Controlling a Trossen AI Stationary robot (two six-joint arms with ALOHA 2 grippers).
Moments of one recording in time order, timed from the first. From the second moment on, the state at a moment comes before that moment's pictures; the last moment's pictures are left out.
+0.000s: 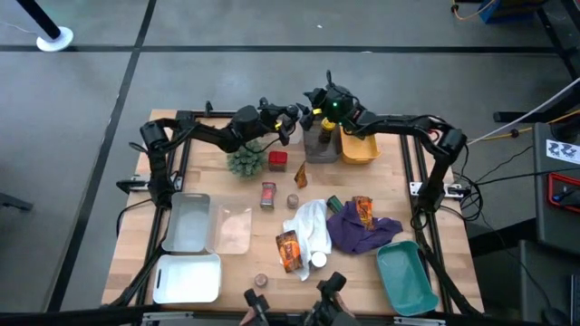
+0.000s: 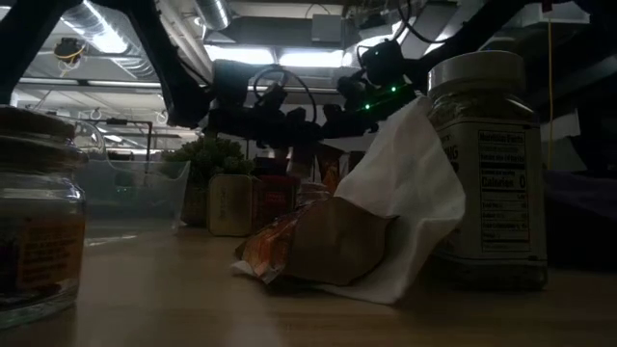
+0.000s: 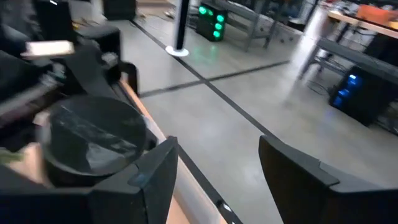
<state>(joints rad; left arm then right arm) 0.56 1.88 0.86 0.98 0.00 0.08 -0.60 1.82 1.16 0.39 0.07 -0.16</state>
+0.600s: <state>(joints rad) 0.56 1.88 0.87 0.95 0.01 0.11 -0.60 1.83 1.16 0.40 -0.08 -0.16</state>
